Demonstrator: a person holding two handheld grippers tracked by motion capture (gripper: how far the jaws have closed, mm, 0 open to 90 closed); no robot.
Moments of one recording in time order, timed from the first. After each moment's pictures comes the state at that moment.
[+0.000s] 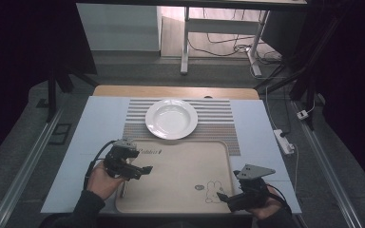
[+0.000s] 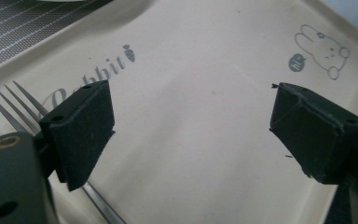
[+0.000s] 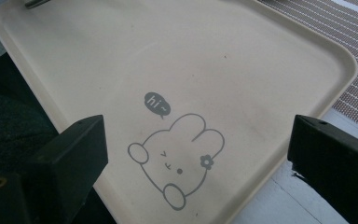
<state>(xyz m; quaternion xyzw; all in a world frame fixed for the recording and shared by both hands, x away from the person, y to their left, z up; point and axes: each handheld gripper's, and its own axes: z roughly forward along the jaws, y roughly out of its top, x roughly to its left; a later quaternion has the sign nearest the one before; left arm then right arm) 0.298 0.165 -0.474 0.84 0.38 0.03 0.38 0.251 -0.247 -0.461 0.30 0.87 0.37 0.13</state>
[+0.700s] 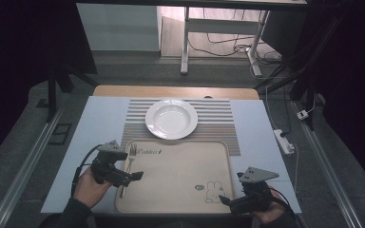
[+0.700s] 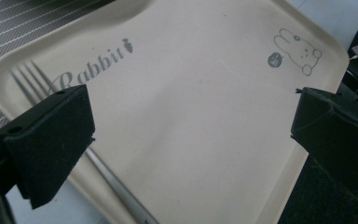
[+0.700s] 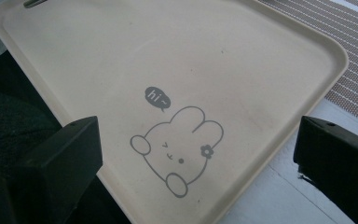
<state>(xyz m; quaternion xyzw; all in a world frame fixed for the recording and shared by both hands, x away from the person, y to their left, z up) 0.271 0.191 -0.464 0.83 0.38 0.03 0.40 0.241 -0.253 -0.458 0.31 0.86 0.37 0.13</state>
